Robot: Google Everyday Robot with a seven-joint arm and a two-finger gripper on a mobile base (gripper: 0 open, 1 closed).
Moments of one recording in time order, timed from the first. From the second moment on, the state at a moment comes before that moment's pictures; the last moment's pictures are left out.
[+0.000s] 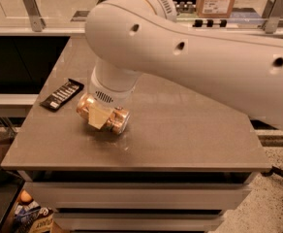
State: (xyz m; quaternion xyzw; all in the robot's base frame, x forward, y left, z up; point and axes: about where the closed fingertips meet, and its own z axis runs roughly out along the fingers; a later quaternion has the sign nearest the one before) arm 0.498 0.086 0.863 -0.56 0.80 0.04 0.23
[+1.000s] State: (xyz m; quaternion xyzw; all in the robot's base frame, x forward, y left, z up) arm 0.500 0.100 0.843 -0.58 0.79 -0.01 0.17
